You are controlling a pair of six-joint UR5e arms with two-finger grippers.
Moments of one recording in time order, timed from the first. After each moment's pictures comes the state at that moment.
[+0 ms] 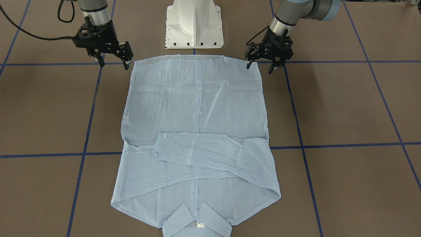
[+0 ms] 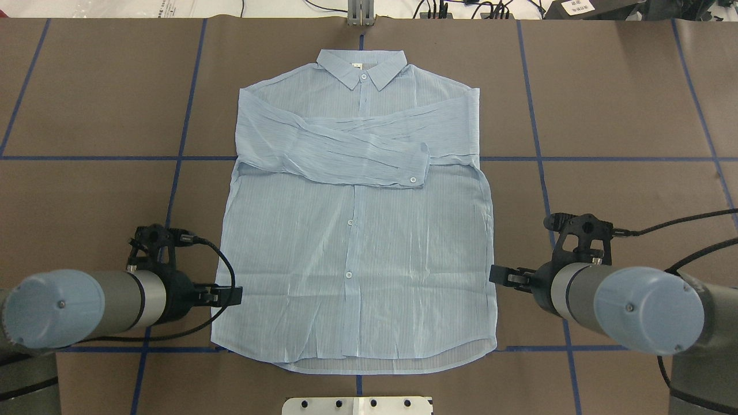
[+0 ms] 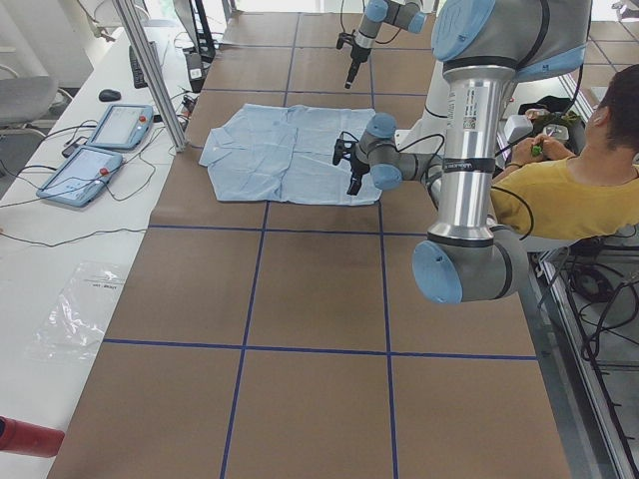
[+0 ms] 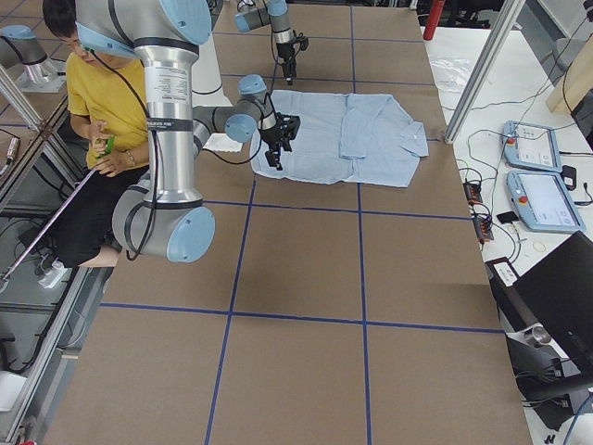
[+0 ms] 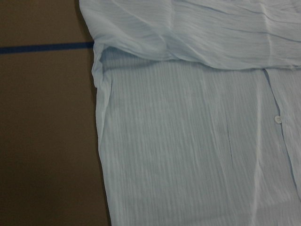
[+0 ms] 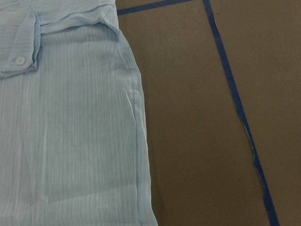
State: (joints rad) left arm -0.29 -1.61 -2.07 -2.06 -1.59 -1.30; right arm 0.28 -1.55 2.27 -1.48 1.48 1.58
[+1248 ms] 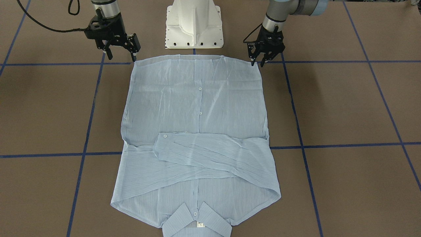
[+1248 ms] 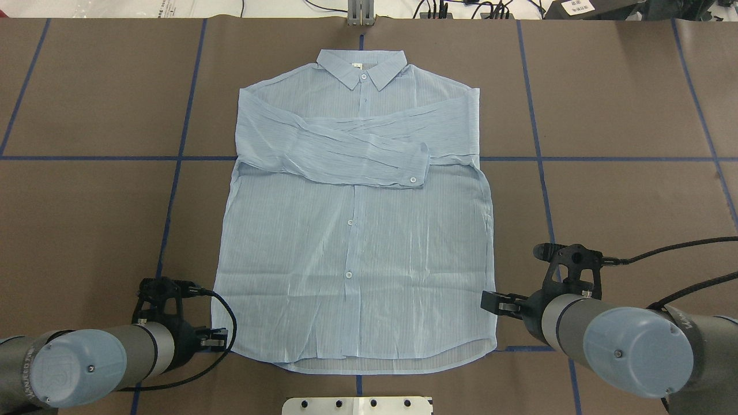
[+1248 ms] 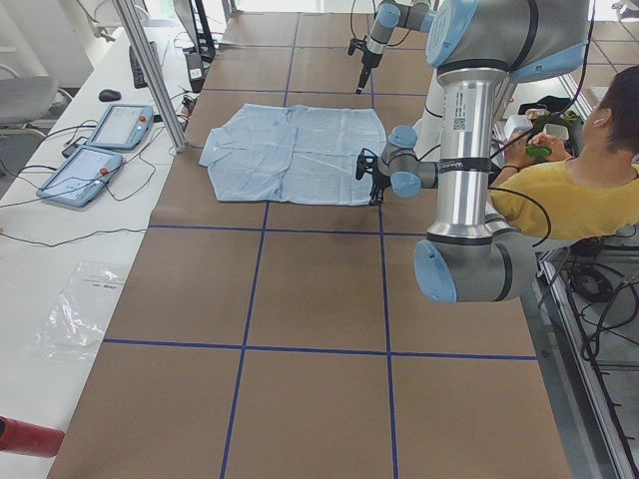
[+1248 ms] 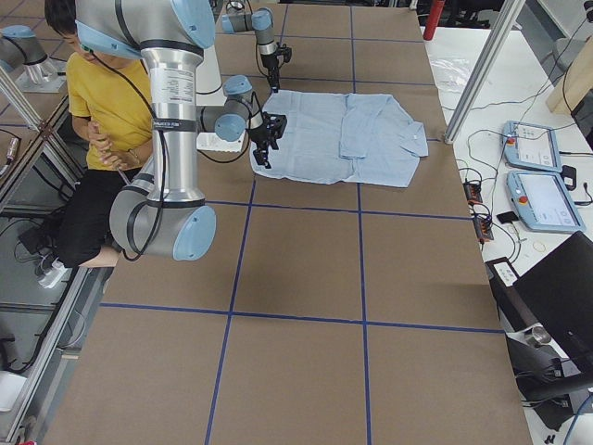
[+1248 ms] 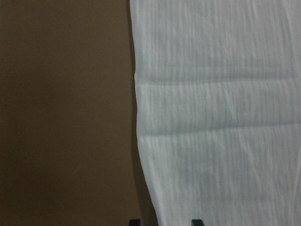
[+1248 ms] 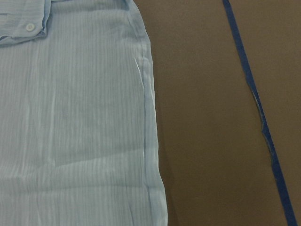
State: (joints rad) left arm -0.15 -1.57 -2.06 -2.01 -1.50 -1.39; right arm 0.20 -1.56 2.28 -1.48 1.43 1.61
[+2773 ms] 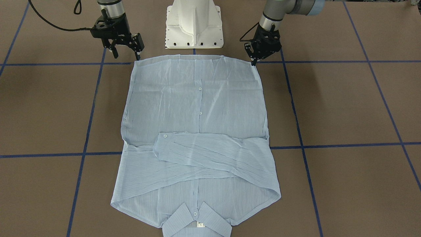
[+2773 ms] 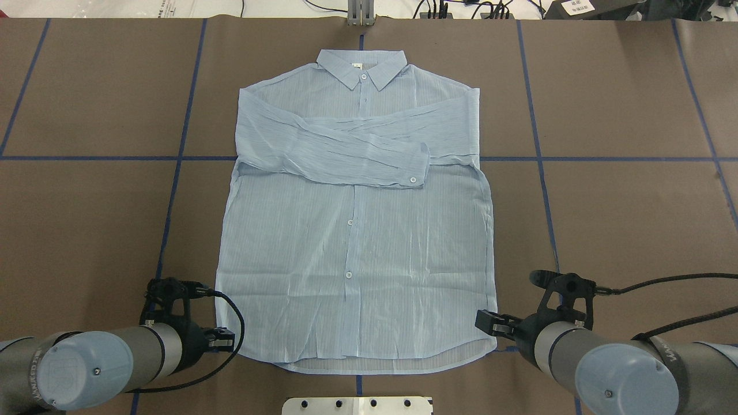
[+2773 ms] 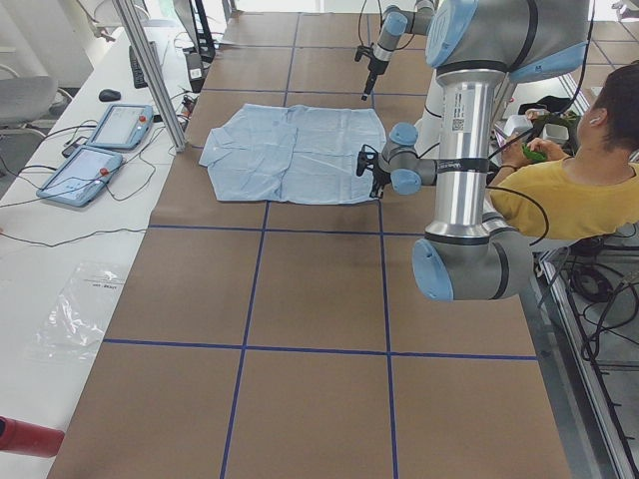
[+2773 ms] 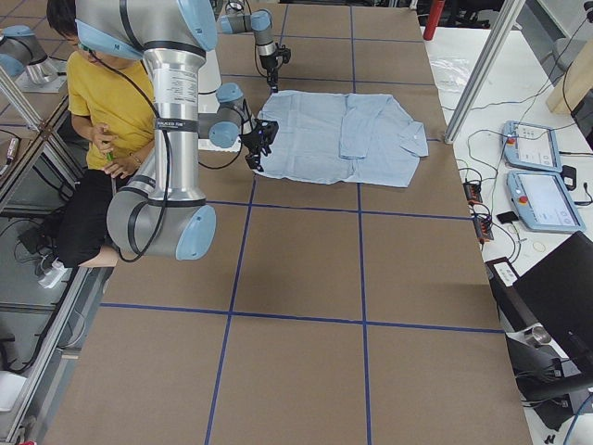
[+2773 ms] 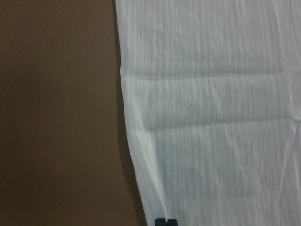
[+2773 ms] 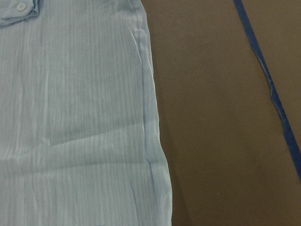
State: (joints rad) left arm -0.15 -1.60 -2.06 -2.01 -1.48 -1.39; right arm 0.09 -1.61 2.22 -1.35 1.33 1.73
